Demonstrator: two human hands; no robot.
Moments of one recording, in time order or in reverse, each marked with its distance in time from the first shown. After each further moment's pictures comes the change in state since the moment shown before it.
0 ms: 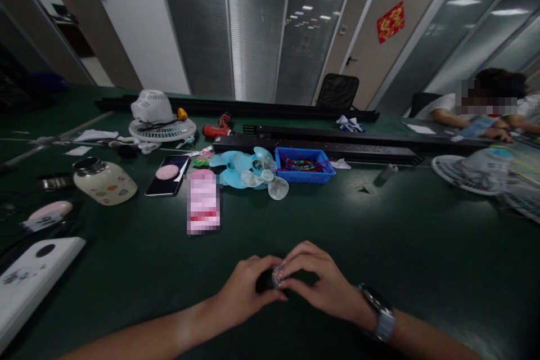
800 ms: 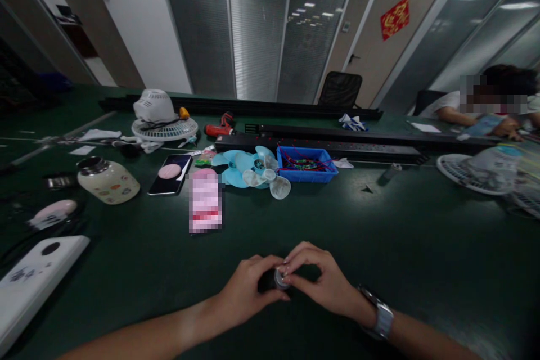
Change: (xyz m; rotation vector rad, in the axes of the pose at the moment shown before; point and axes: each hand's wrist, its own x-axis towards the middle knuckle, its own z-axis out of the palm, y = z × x) left_hand -0.002 -0.004 0.002 -0.021 0.020 0.030; right_hand -0.004 0.008 0.009 0.200 0.100 0.120
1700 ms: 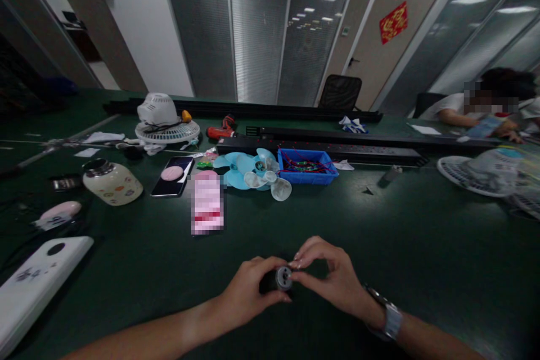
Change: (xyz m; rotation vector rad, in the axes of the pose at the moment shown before) left_hand 0.002 0.004 -0.003 -0.013 -0.030 -0.027; right_hand 0.004 -0.007 -0.012 -0.011 0.119 -0.107
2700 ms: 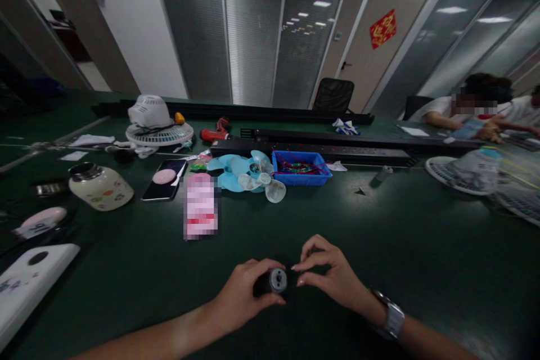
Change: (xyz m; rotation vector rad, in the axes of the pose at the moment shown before) left_hand 0.000 0.000 -0.001 0.012 -0.022 -0.033; right_hand -0.014 0.016 -0.020 -0.167 -0.150 0.188
